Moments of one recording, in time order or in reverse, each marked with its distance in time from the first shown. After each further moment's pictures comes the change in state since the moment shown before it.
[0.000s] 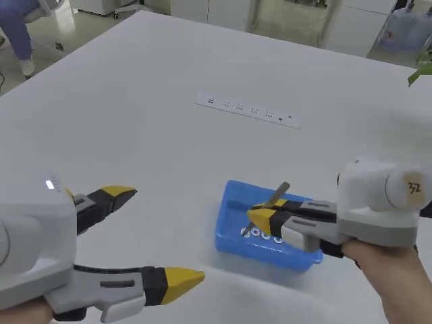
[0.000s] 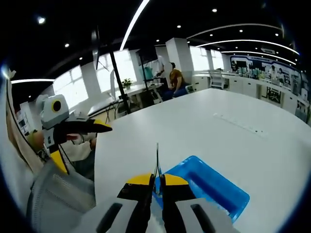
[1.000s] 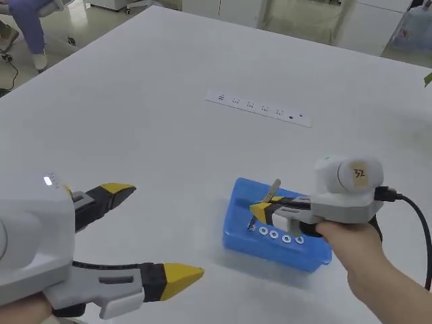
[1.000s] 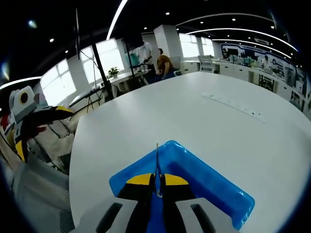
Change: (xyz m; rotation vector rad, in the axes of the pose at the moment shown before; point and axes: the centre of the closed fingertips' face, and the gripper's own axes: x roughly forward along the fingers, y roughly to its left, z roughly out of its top) left arm -0.008 0.008 -0.006 -0.022 0.003 0.032; right arm 0.045 -0.047 -0.041 0.043 0.123 -0.080
